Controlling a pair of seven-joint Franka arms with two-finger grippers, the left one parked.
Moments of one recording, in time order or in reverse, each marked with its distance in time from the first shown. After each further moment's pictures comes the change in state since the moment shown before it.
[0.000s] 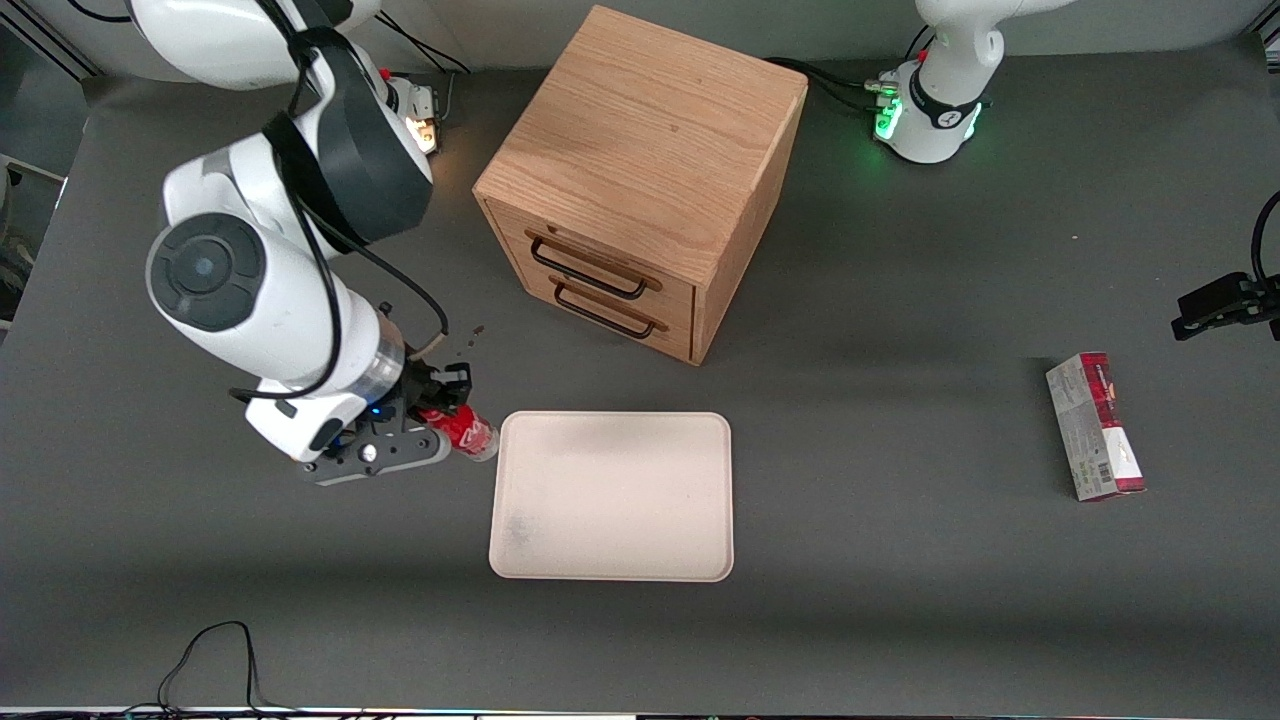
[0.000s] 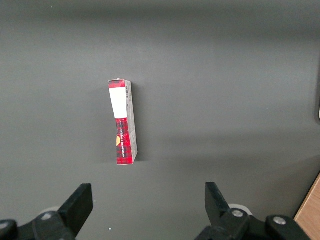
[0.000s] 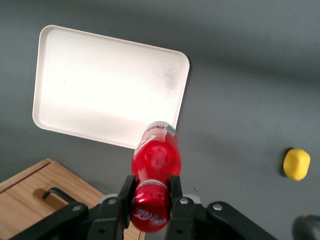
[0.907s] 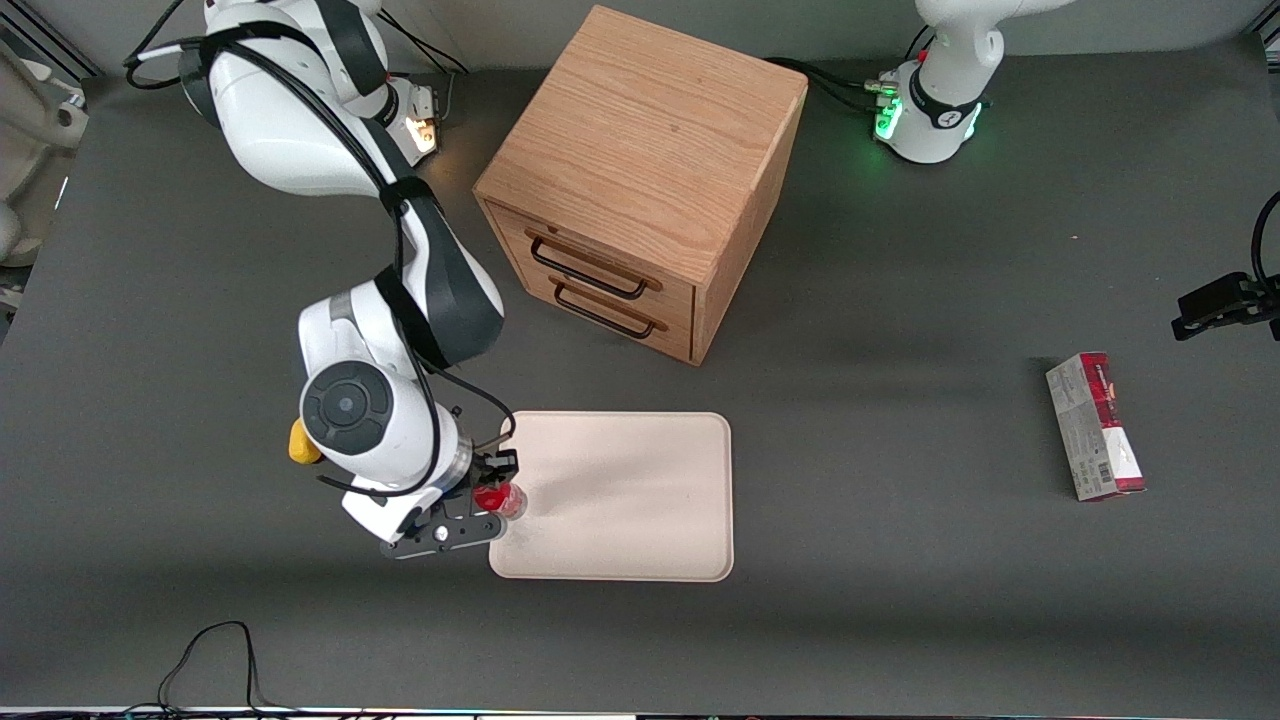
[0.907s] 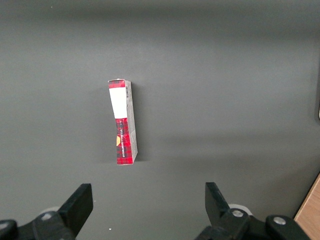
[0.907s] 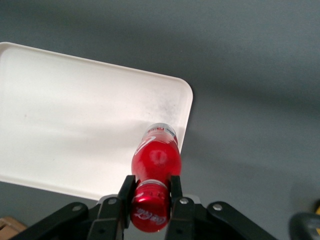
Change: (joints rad) arm -0.003 0.224 -0.006 0.031 -0.027 0.221 0.000
